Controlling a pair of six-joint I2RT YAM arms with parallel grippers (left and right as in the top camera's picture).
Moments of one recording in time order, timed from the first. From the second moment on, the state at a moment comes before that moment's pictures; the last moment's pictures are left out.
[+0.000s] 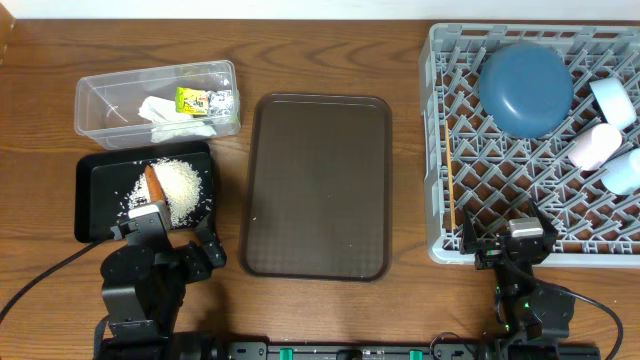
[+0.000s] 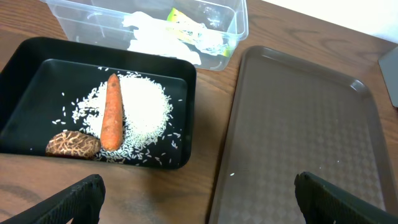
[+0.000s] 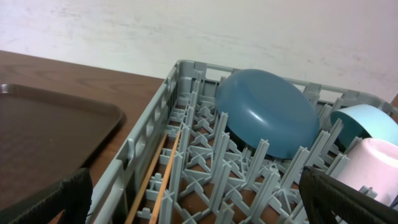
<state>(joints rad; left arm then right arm) 0.06 0.40 0.66 -0.86 0.02 -0.25 -0.02 0.01 0.01 -0.06 -0.10 -0.13</state>
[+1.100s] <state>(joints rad) 0.06 0.30 0.62 -0.87 0.01 -0.25 -0.02 0.01 0.01 -0.06 -0.10 -0.14</state>
